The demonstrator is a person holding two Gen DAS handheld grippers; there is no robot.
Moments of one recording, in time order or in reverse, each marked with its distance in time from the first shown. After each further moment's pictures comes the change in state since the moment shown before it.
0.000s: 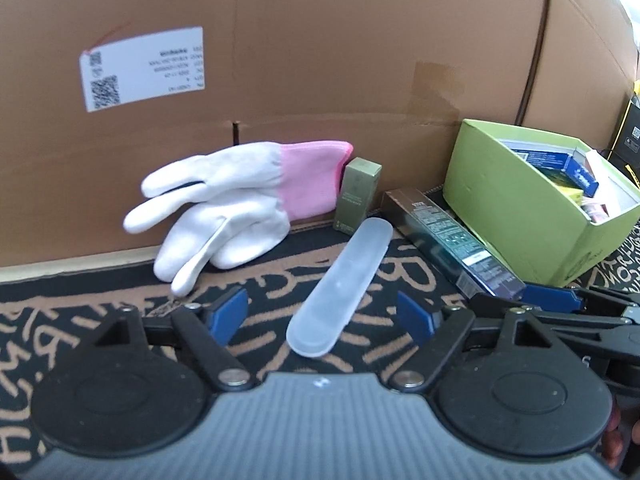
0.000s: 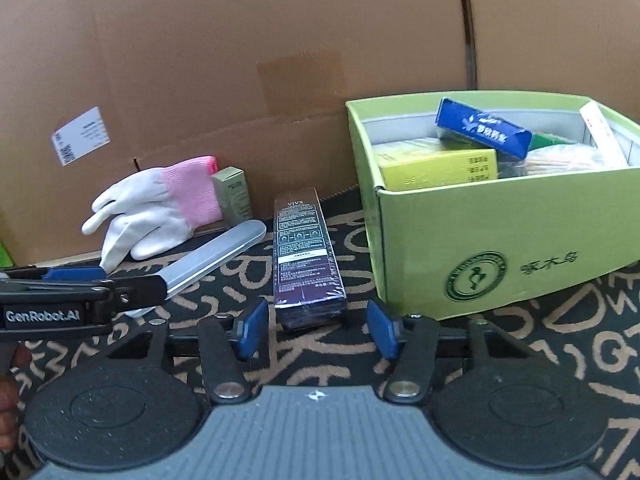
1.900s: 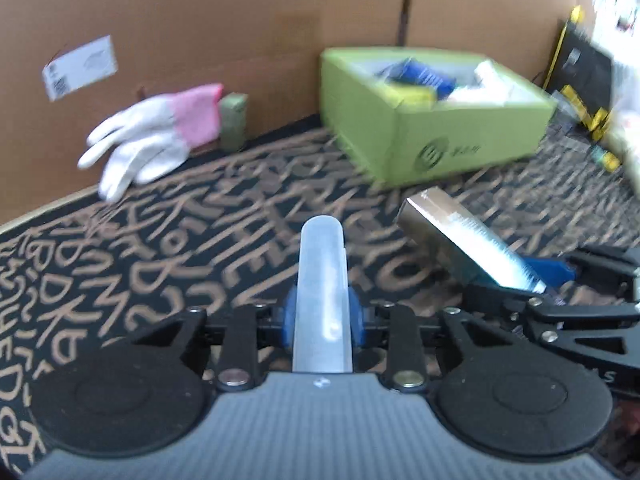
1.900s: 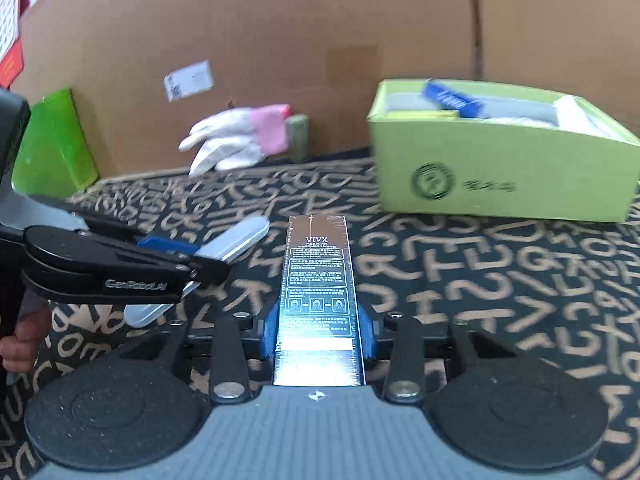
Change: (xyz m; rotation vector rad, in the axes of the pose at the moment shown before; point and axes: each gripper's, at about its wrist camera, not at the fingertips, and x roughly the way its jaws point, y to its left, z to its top) left arm -0.090 -0.107 -0.044 0.093 0.126 -0.056; right arm -0.126 -0.038 -0.053 -0.141 0.031 0.163
